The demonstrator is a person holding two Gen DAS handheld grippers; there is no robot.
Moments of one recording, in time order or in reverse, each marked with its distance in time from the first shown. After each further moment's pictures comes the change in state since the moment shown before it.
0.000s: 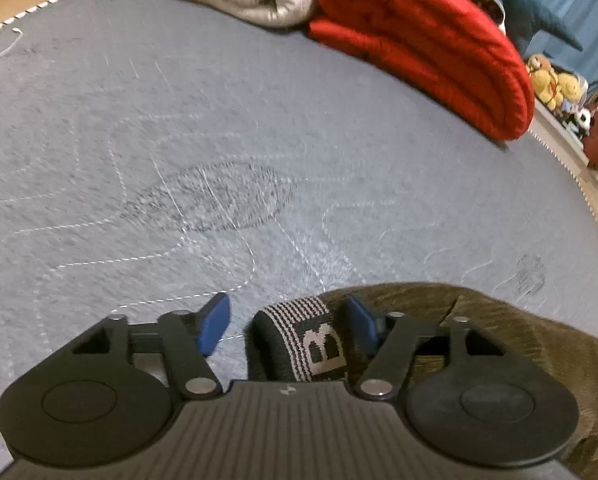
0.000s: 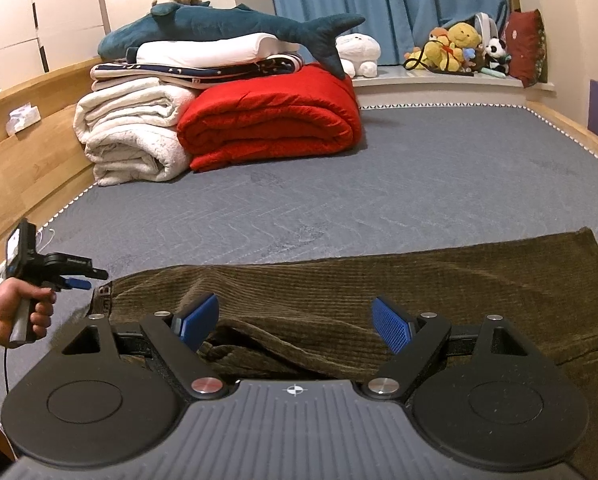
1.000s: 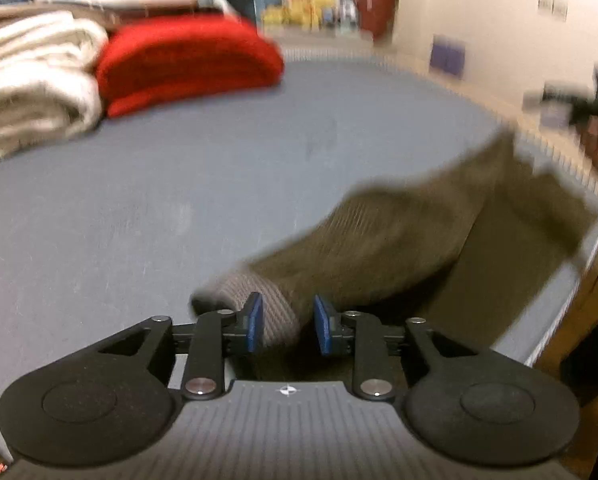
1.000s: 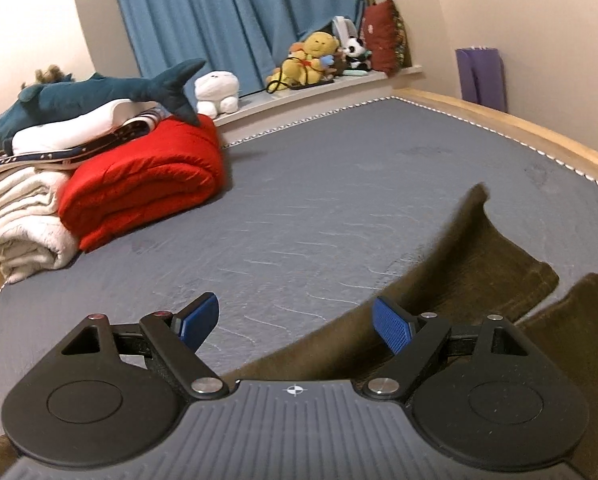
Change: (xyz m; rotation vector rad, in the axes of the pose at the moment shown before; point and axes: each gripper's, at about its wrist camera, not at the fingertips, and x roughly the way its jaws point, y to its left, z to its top) left arm -0.245 -0.011 -0.139 0.678 -0.129 -0.312; right arm -0.024 -0.114 0.009 0.309 -0.098 -0.281
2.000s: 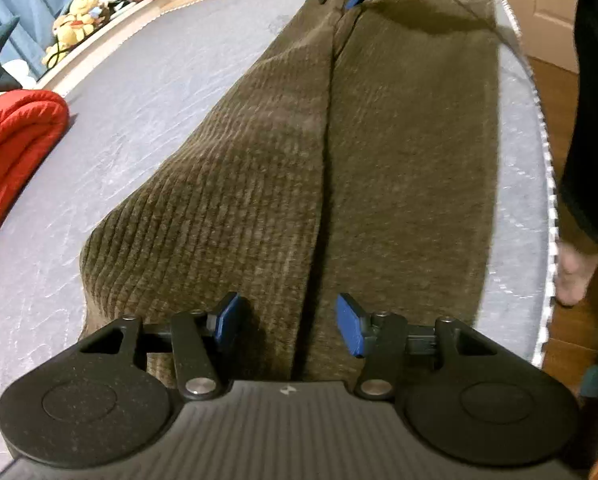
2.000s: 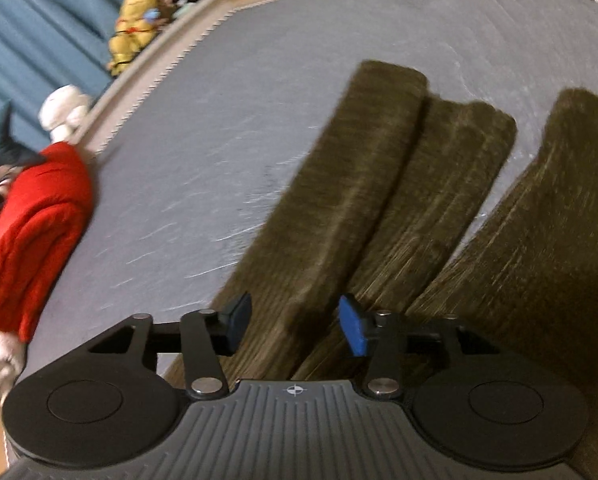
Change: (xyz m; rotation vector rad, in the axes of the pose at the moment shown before) left arm 0.186 -0.175 -0.031 0.708 0.201 -0.154; right arm 0.162 -0.161 -0.023 0.522 0.210 -0.146
